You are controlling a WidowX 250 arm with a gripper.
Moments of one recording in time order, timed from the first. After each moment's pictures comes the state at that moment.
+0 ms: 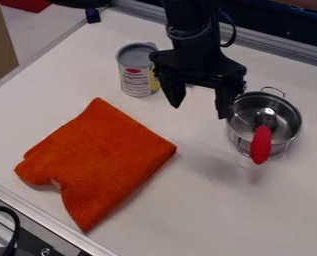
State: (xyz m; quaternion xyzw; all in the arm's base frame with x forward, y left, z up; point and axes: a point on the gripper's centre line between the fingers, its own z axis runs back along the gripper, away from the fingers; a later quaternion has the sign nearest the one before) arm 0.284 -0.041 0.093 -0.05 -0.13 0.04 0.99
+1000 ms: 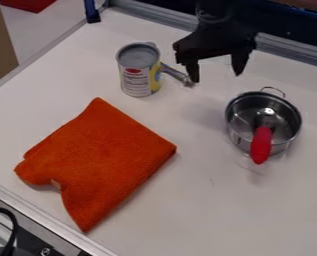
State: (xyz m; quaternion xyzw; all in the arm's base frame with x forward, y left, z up) arm 0.382 -0.017 0.070 -0.04 -0.18 0.33 0.93
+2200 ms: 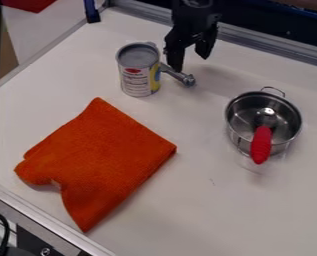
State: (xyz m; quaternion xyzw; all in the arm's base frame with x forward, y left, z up) arm 0.424 0.038 0.034 0.04 -0.11 0.56 0.82
